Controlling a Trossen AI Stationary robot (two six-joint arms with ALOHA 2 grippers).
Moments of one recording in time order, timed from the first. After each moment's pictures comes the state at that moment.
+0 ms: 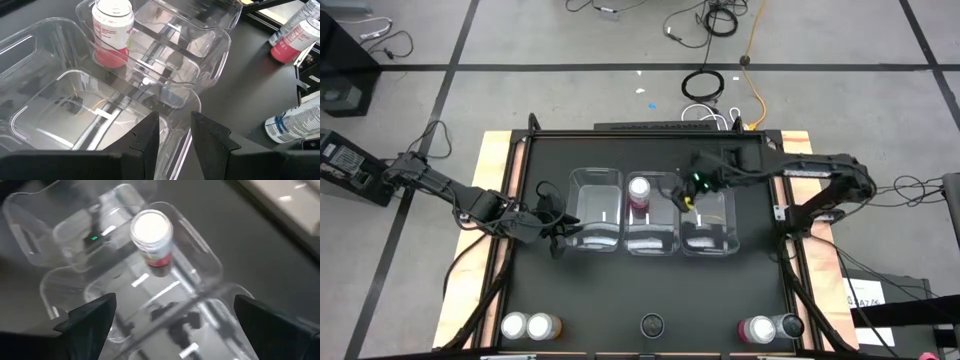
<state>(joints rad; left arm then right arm) -0.43 0.89 0.75 -0.58 -0.47 -0.75 -0.03 1.50 1.53 -1.04 0.26 0.59</state>
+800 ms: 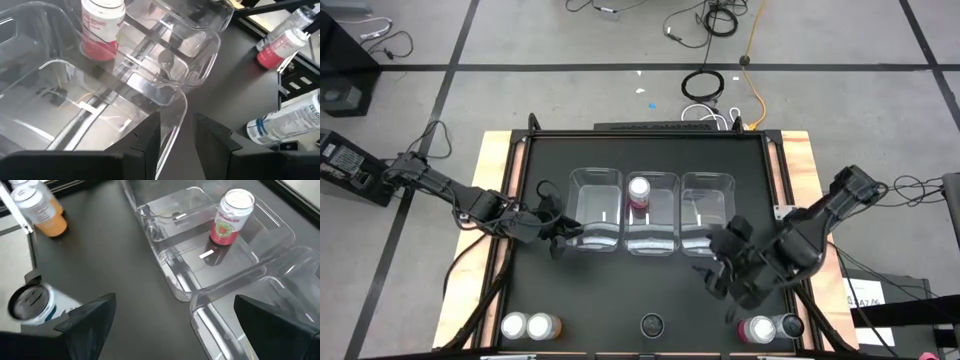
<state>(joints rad) -0.43 0.89 0.75 -0.56 -0.42 -0.83 0.70 1.49 1.53 -1.15 0.67 1.06</state>
